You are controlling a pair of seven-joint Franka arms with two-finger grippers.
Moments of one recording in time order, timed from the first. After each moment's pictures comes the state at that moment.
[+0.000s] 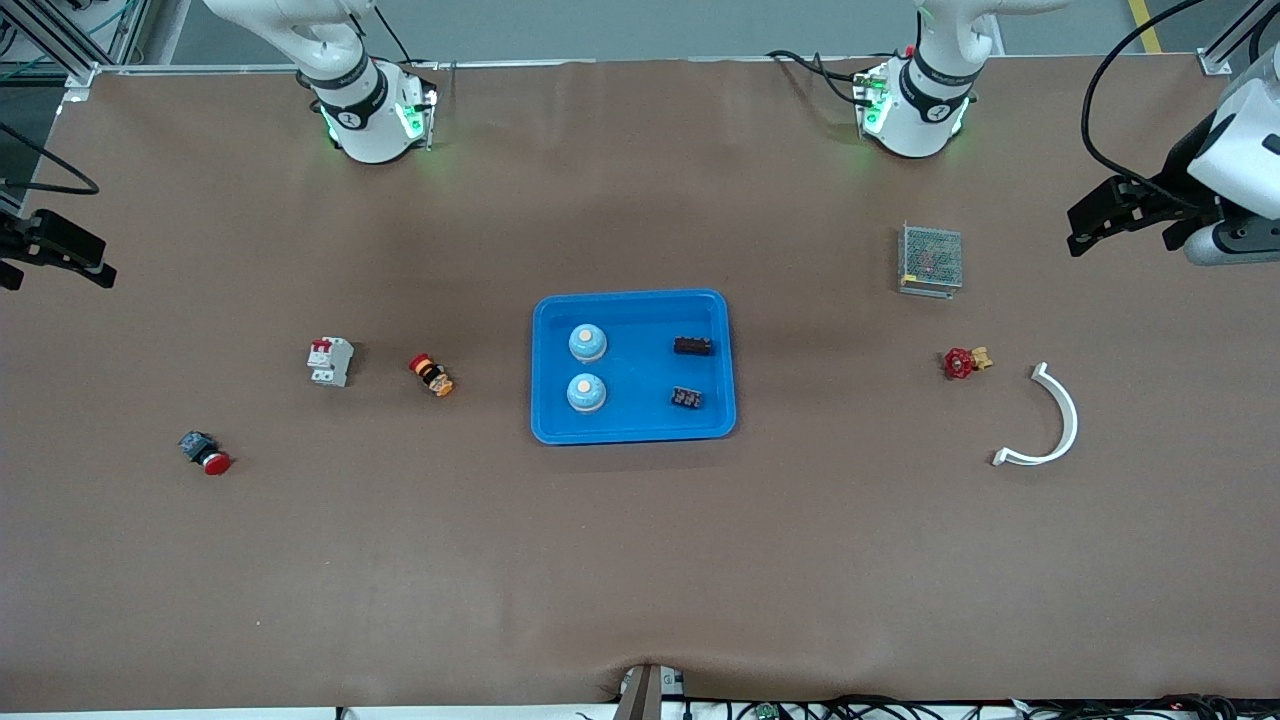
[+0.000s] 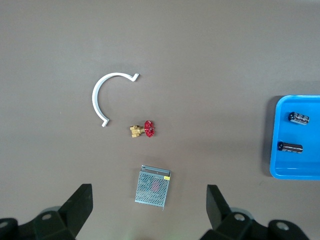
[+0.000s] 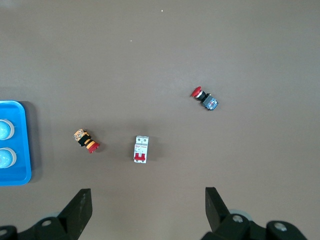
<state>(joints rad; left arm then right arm) -0.02 -0.02 -0.10 -1.53 0.03 1.51 -0.16 0.00 0.01 -0.09 -1.54 -0.01 1.57 -0.11</state>
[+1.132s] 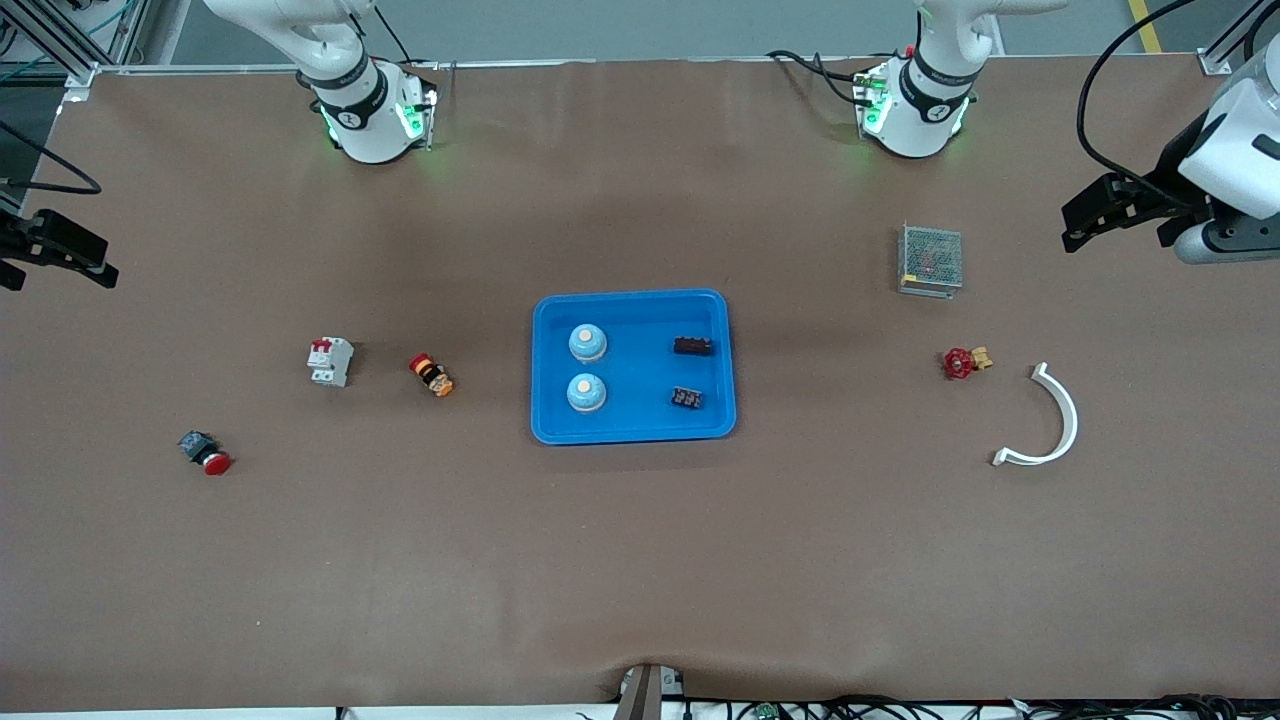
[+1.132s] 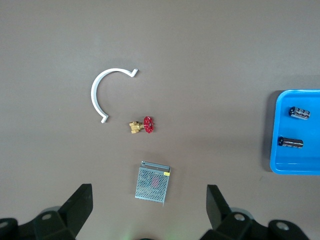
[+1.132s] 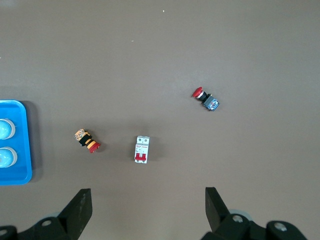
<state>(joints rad) -0.03 -0.02 -0.10 -1.53 0.03 1.49 -0.16 0.00 0.01 -0.09 -1.54 -0.01 1.57 -0.11</state>
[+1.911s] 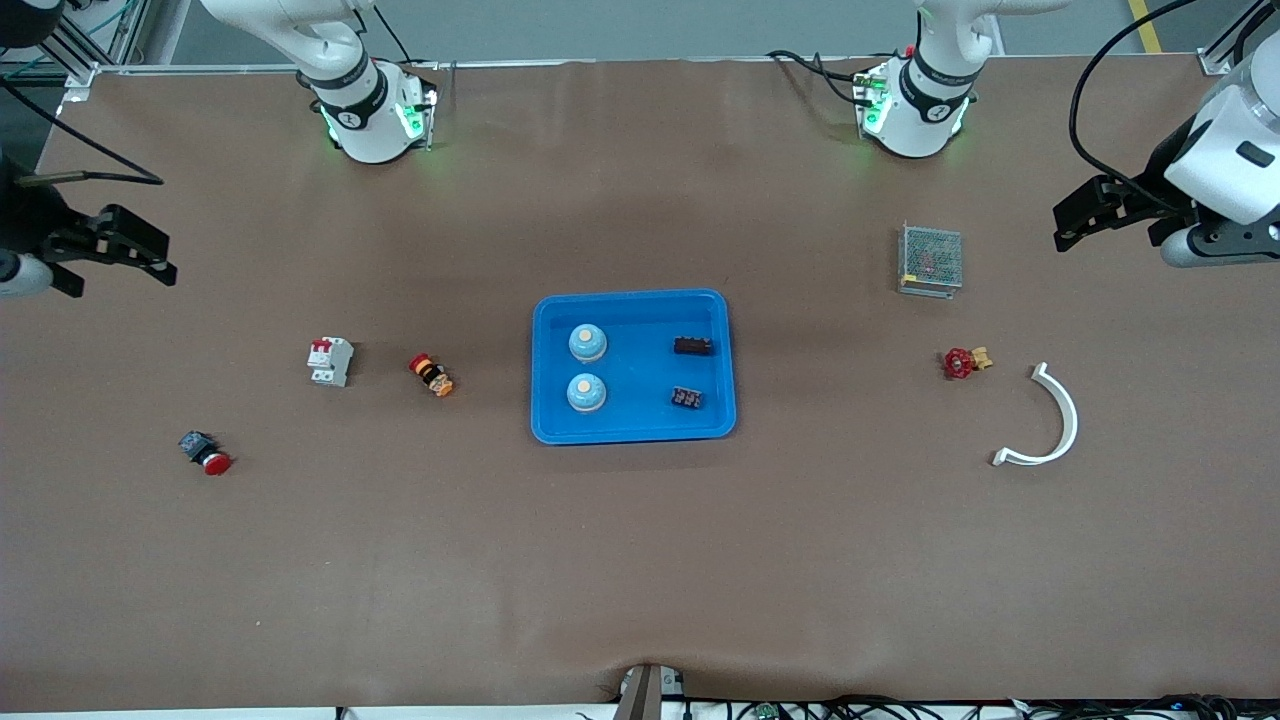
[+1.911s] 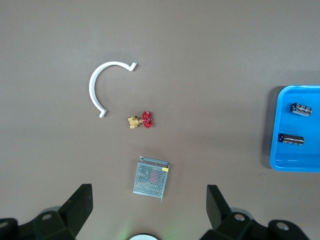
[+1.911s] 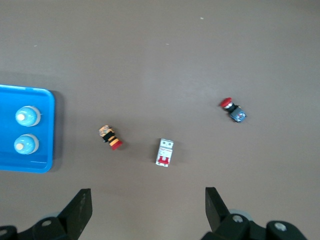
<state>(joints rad) -0.03 -0.01 -0.12 -1.54 0.03 1.47 -0.21 0.12 0.01 -0.08 -1.54 0.01 1.58 -0.11</state>
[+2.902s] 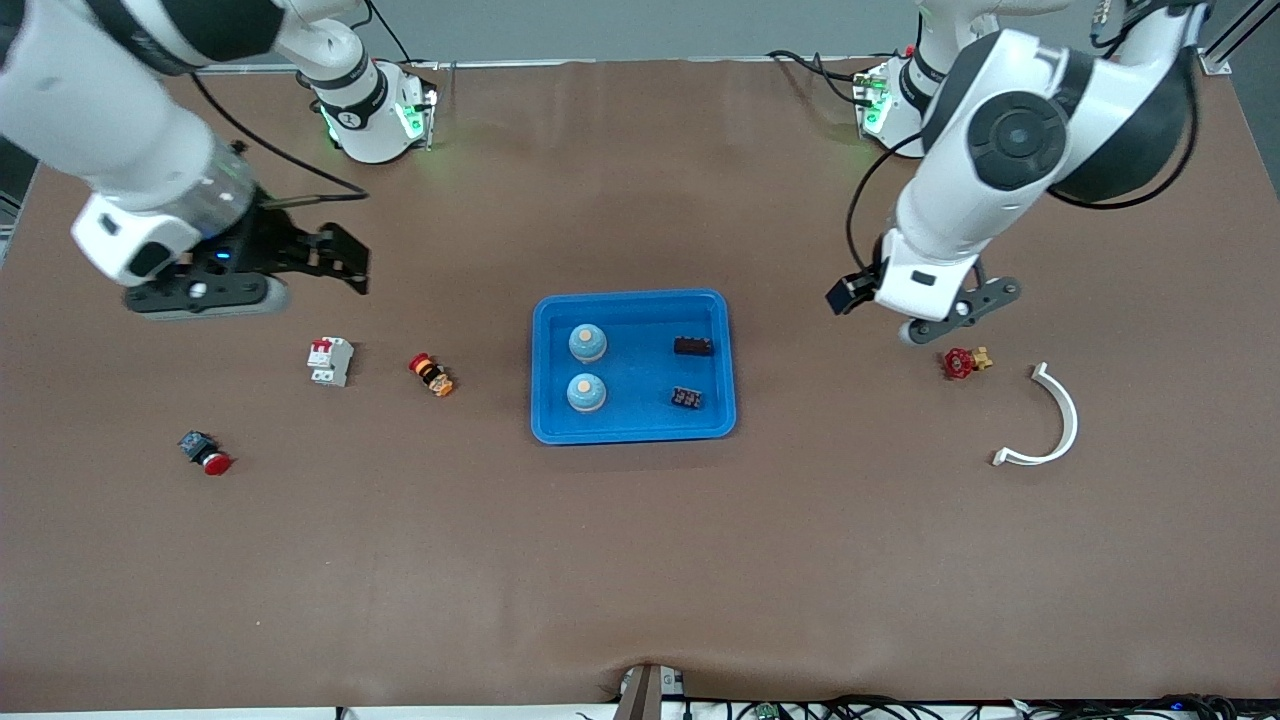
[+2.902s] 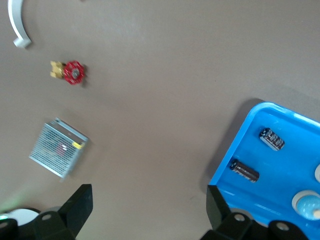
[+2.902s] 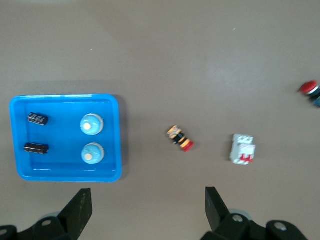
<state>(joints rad) -0.06 0.12 -0.42 -1.80 0.03 1.79 -0.95 0.40 0.10 -0.07 -1.54 0.08 1.65 0.31</state>
